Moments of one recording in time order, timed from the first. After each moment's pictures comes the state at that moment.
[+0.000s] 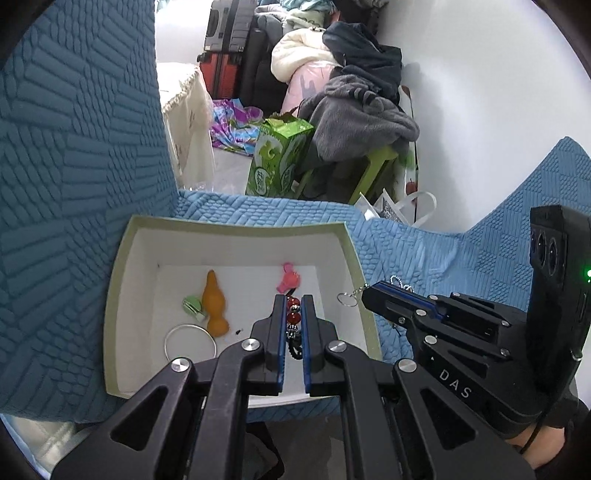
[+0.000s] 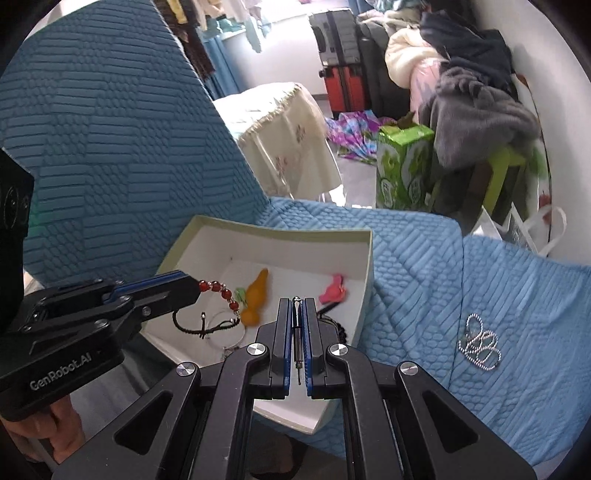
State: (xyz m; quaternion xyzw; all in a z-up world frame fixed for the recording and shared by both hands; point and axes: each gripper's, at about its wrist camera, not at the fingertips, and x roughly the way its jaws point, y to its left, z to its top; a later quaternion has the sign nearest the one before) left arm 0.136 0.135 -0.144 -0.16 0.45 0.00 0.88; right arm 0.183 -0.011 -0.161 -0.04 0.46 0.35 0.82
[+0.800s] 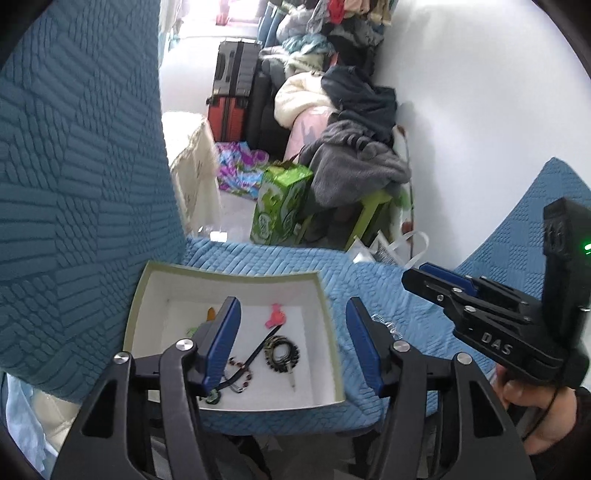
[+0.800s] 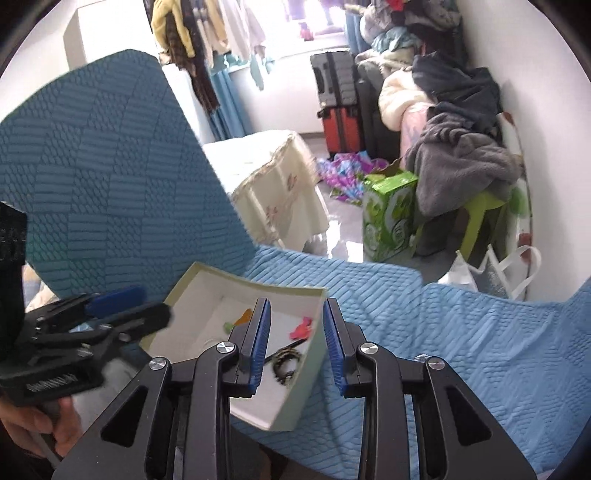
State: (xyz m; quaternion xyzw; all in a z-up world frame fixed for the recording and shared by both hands) left arm 0.110 0.110 -0.076 -0.15 0.37 0.02 0.92; right arm 0.194 -0.071 -0.090 -0.03 0.38 0.35 0.86
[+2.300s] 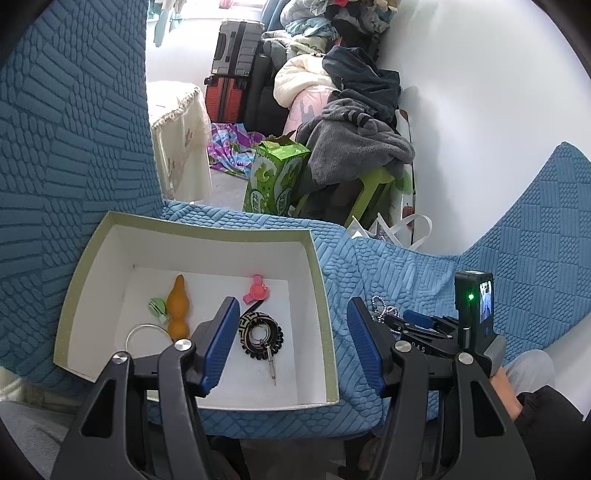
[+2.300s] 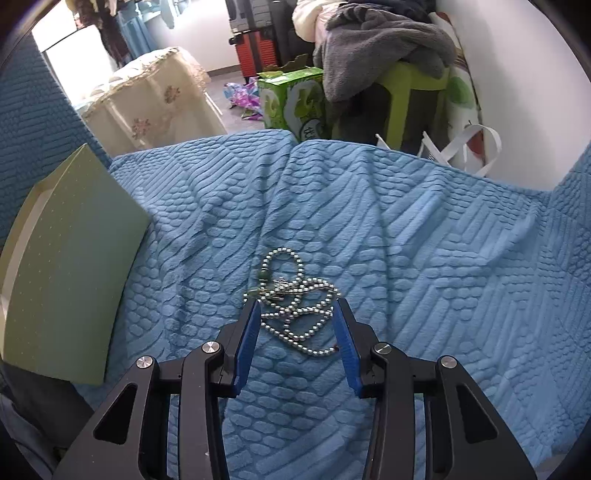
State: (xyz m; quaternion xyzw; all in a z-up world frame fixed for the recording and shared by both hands) left arm 0.131 0.084 -0.151 -0.17 0.39 0.03 0.90; right arm 0.263 -0.152 -0.283 -0.07 0.50 0.23 0.83
